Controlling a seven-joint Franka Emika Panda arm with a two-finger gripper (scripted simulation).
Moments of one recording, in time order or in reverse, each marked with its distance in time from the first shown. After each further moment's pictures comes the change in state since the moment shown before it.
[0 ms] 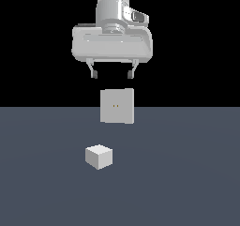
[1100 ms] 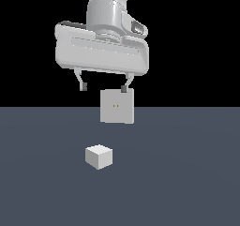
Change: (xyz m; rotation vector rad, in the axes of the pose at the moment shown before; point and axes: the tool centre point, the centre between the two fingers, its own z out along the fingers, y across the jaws) arm -0.037 -0.015 0.040 0.020 0.060 -0.262
